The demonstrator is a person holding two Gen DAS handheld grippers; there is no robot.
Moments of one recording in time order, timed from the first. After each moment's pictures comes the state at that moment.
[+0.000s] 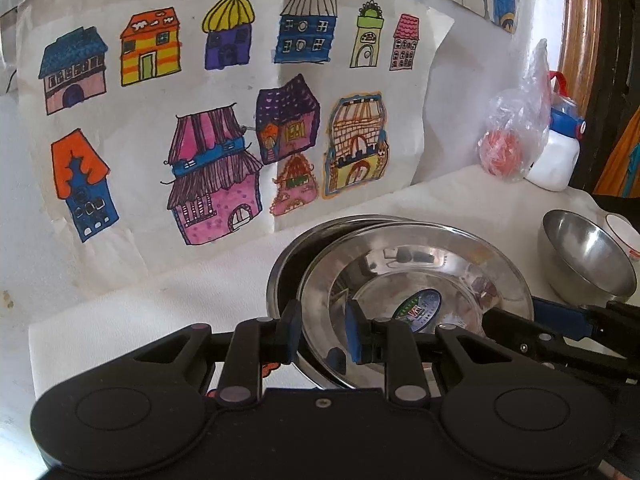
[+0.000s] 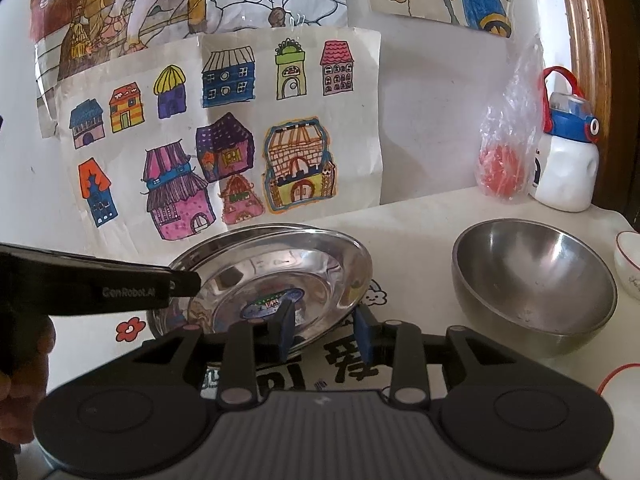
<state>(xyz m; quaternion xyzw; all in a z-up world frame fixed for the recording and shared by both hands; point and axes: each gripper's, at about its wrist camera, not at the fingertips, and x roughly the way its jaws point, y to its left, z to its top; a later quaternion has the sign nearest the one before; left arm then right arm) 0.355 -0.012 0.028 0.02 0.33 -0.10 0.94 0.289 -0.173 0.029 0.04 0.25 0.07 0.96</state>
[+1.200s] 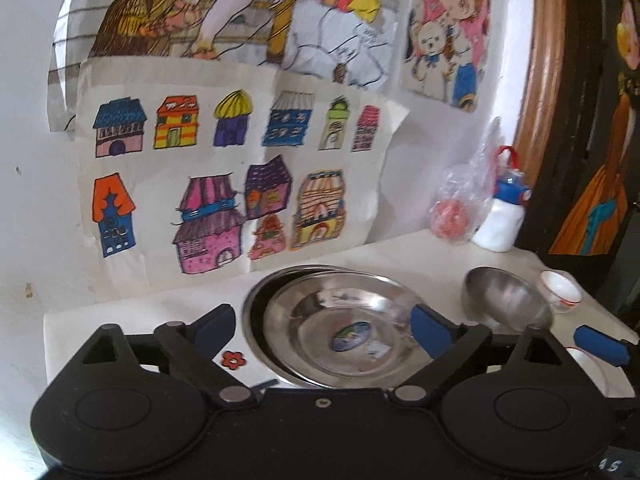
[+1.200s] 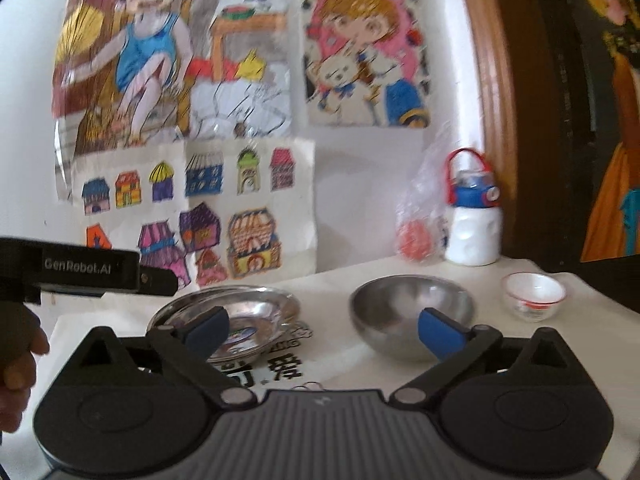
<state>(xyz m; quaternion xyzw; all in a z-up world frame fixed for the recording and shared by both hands) 0.277 -0.011 0.070 -0.04 0.24 -0.13 0.96 0.177 -0.215 0.058 0.04 0.13 0.00 0.99</state>
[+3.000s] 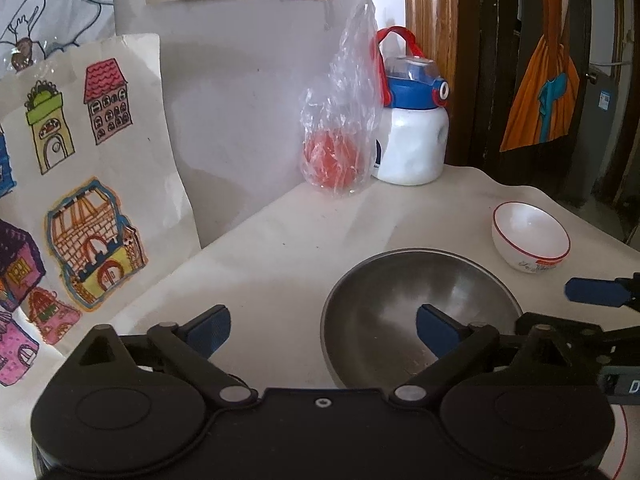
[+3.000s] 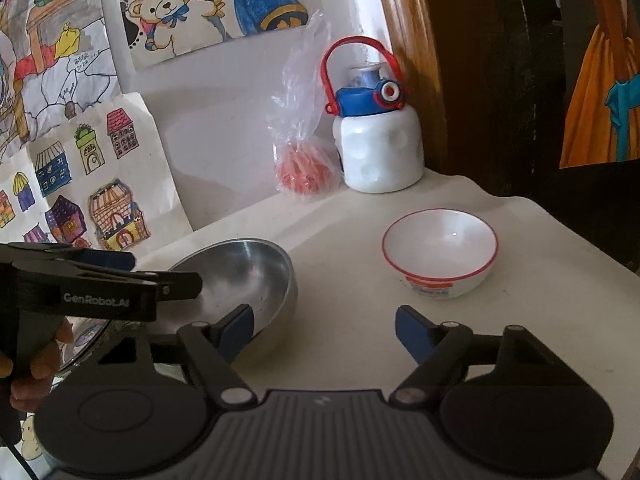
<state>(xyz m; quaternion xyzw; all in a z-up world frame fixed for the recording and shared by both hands) 0.395 -0.205 0.040 0.11 0.32 -0.23 0.91 0.280 -0.381 0.030 0.13 0.27 -0.01 0.95</state>
